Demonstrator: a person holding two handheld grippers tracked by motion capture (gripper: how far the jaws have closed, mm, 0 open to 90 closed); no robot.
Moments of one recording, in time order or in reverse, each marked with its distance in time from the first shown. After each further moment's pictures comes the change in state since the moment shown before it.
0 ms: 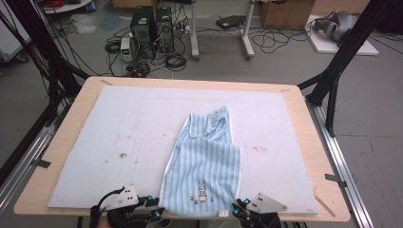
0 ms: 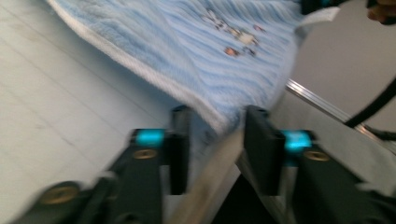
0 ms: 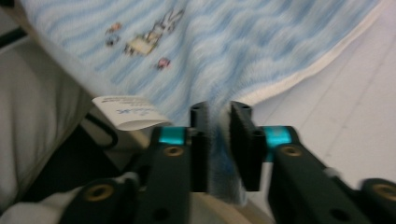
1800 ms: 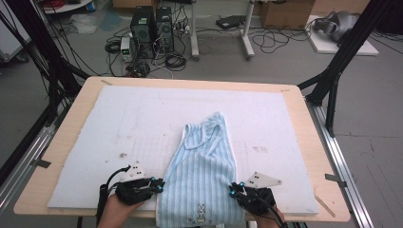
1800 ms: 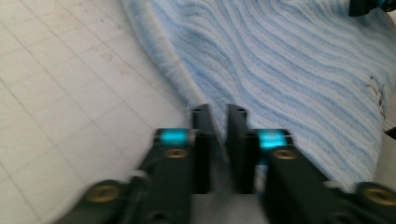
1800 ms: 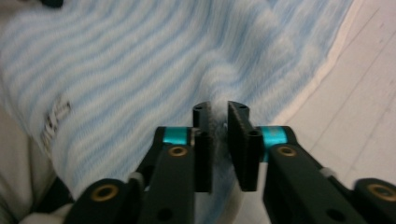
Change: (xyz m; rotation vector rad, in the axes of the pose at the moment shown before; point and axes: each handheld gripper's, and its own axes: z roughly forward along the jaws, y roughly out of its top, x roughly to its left) left arm 0.039 0.029 0.027 0.054 0.115 -0.034; right arm -0.037 0.023 0.037 -0.025 0.079 0.034
